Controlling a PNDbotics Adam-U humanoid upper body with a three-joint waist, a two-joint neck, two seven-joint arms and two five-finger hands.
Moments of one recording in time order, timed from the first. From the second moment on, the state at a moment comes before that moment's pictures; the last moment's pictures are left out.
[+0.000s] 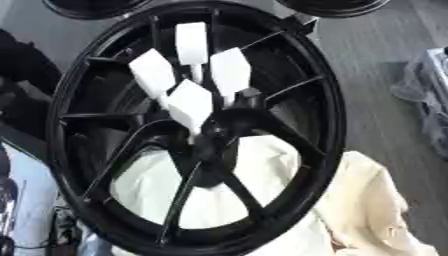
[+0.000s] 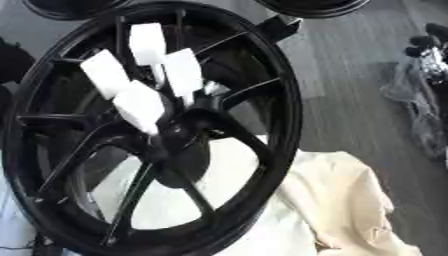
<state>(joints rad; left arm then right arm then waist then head) -0.21 0.26 0.13 -1.86 0.30 0.04 0.42 -0.33 -0.53 -0.13 -1.76 -0.26 0.02 -0.04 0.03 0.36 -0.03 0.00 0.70</state>
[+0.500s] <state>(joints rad) -0.19 0.29 0.13 -1.86 0.29 0.04 0.42 -0.43 -0.75 -0.02 -1.91 -0.25 -0.04 0.07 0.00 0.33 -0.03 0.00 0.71</state>
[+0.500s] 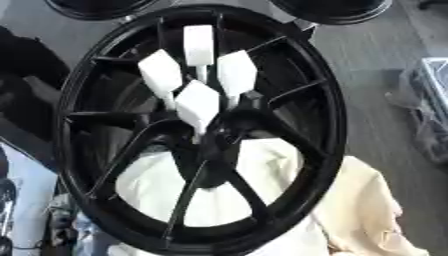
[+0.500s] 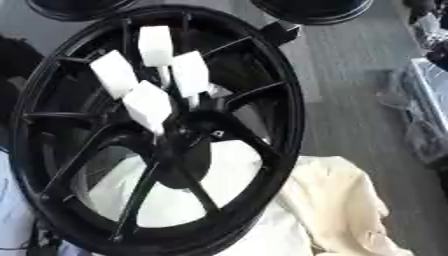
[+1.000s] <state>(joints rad) -0.15 0.32 0.12 -1.86 0.29 0.04 0.41 -0.65 -1.00 0.15 -1.98 -0.26 -0.09 0.19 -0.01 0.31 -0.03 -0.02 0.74</state>
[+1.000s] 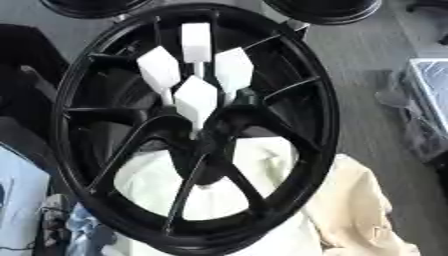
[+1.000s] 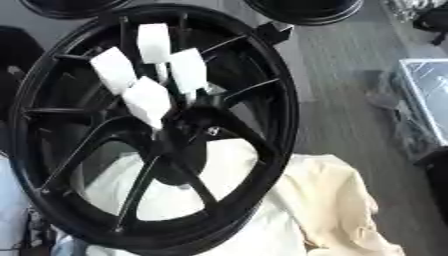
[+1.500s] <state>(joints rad) -0.13 0.34 0.11 -1.84 0.29 0.05 0.41 -0.90 -1.03 0.33 -1.99 -0.19 -0.08 0.35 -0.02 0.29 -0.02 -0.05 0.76</state>
